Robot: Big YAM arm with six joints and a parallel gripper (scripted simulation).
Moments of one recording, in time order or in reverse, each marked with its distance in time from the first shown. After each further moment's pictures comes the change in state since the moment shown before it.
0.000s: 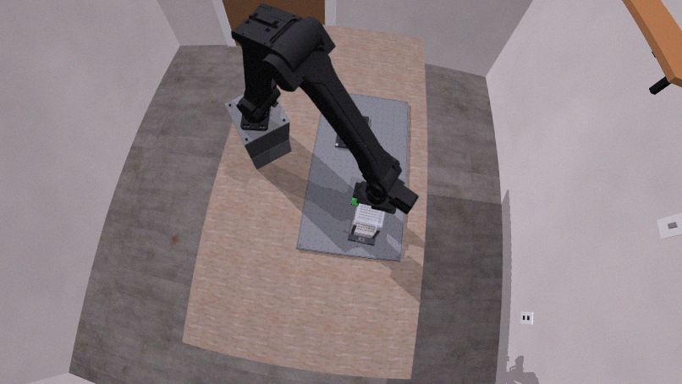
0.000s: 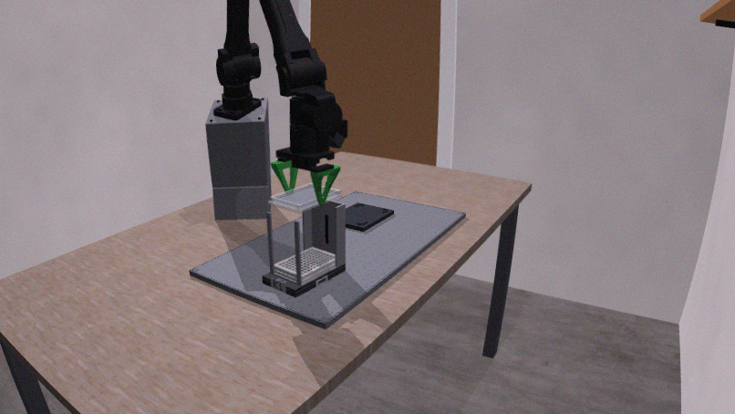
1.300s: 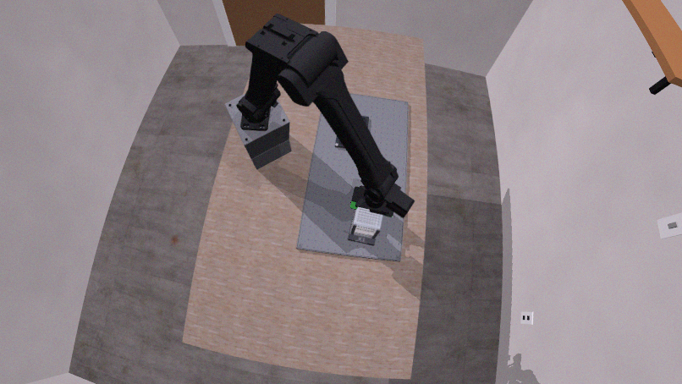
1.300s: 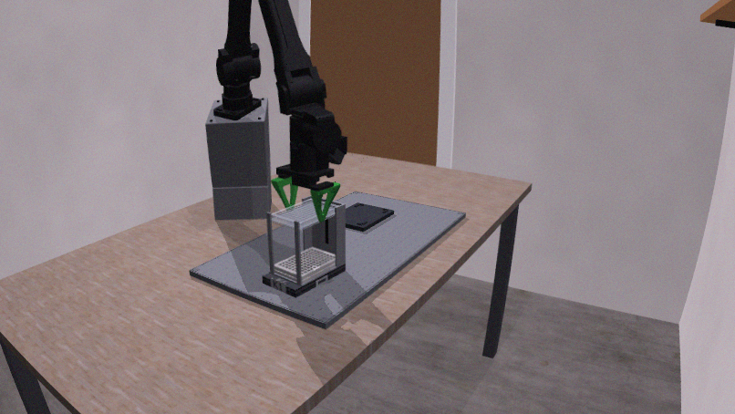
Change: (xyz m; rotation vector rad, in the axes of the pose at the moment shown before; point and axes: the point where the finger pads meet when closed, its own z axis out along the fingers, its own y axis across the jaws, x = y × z) arm 0.000 0.001 0.035 0.001 0.000 0.000
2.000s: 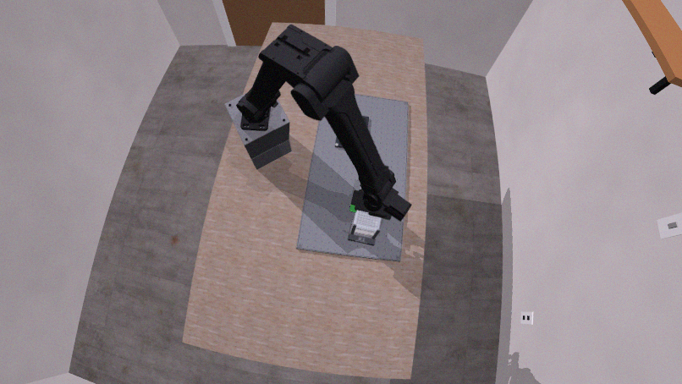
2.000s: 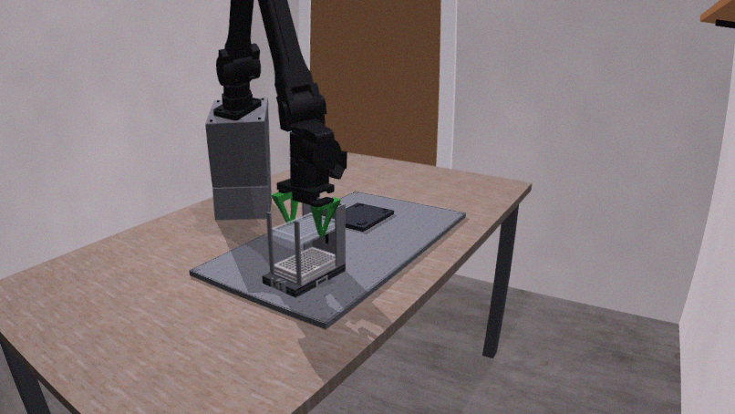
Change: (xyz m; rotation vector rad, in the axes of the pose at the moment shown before) arm 0.000 0.000 0.031 0.000 0.000 -0.001
